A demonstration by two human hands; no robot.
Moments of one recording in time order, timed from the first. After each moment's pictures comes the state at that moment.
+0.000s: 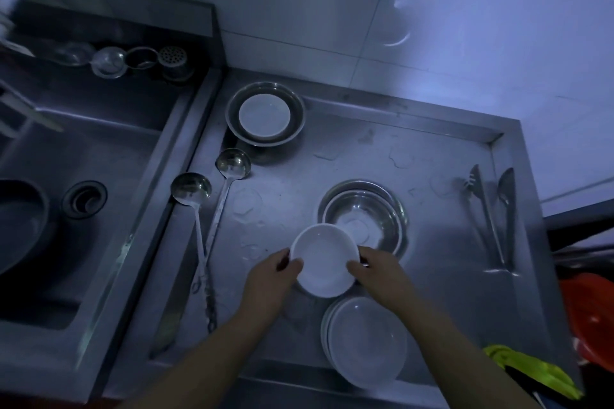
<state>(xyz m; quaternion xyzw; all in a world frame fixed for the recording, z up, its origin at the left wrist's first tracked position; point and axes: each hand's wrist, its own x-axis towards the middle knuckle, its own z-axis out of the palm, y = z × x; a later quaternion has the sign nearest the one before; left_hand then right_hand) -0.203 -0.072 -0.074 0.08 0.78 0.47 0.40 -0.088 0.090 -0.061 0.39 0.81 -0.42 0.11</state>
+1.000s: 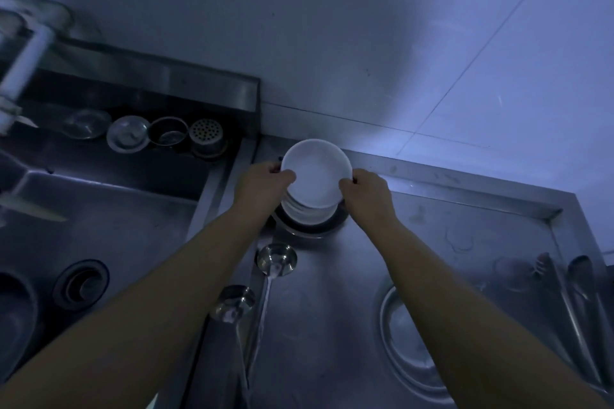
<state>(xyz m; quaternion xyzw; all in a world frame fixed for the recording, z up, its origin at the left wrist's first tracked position) -0.523 0.036 -0.042 0.10 0.77 0.54 0.33 -0.403 0.159 -0.029 0.45 0.82 -0.36 -0.05</state>
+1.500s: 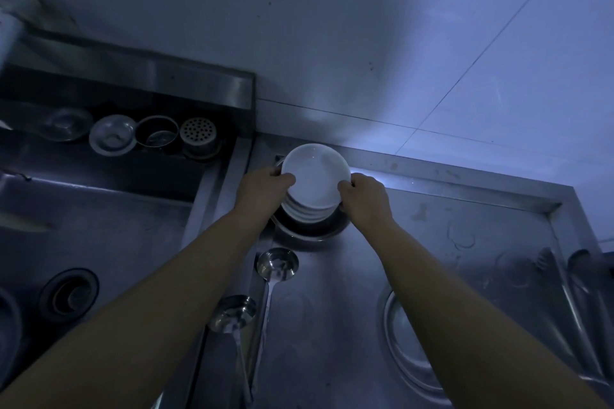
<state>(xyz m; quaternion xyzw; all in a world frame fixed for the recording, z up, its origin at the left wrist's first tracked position) -0.539 0.048 -0.073 0.09 0.76 0.53 0.37 -0.415 0.165 -0.056 0.49 0.80 -0.34 -0.02</state>
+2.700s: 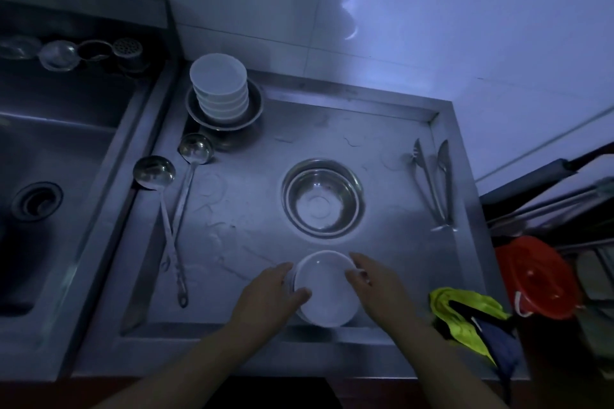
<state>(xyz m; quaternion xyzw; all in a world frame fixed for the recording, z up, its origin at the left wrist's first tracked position) -0.126 -0.100 -0.076 0.30 0.81 0.28 0.41 0.022 0.047 -0.047 0.45 0.81 -0.37 0.07</state>
